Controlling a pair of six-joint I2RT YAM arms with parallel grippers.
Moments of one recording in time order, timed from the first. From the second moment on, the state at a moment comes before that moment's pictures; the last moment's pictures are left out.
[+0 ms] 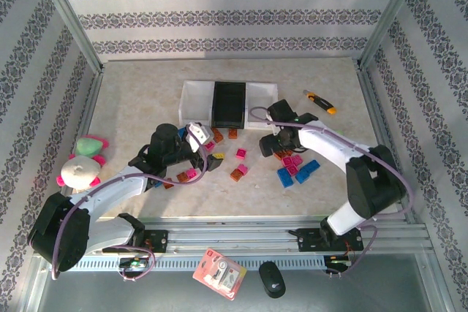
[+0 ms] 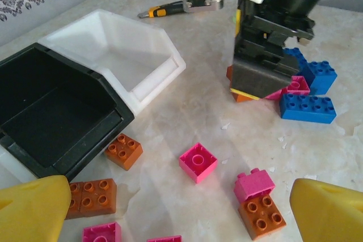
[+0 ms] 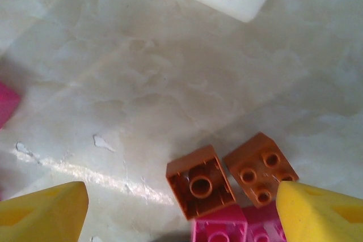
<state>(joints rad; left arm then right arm) -0.50 1.17 0.55 0.21 0.43 0.24 0.46 1.60 1.05 -0.71 0.04 0.15</state>
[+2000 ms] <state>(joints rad) -0.53 1.19 0.48 0.32 0.35 0.17 0.47 1.68 1.28 -0.54 0.11 0.24</state>
